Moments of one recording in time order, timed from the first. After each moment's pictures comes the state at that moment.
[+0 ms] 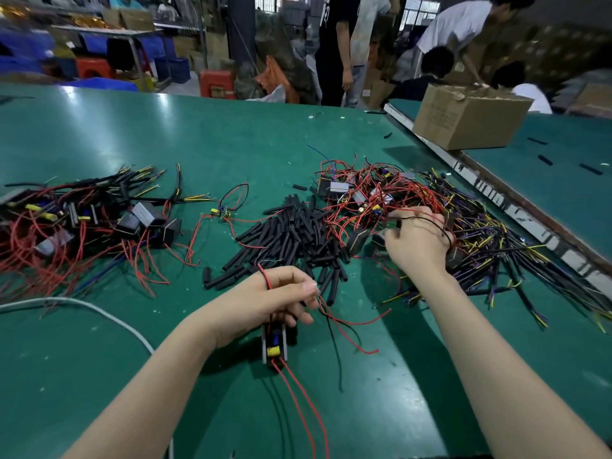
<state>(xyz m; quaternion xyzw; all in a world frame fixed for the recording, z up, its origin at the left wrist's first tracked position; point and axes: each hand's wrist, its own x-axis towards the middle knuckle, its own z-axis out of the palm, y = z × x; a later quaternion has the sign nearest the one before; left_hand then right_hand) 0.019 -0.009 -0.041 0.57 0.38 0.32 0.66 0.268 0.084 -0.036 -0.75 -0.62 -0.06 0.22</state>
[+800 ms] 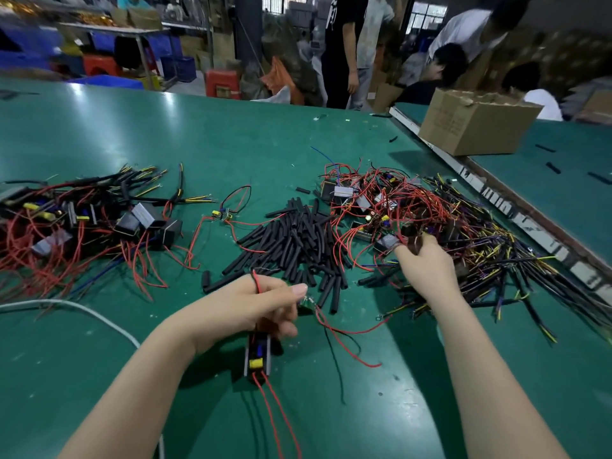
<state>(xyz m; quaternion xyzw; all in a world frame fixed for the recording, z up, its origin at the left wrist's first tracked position) 0.004 -0.009 -0.037 0.57 0.43 0.29 0.63 0.278 0.067 -0.045 -0.77 -0.54 0.16 0.31</state>
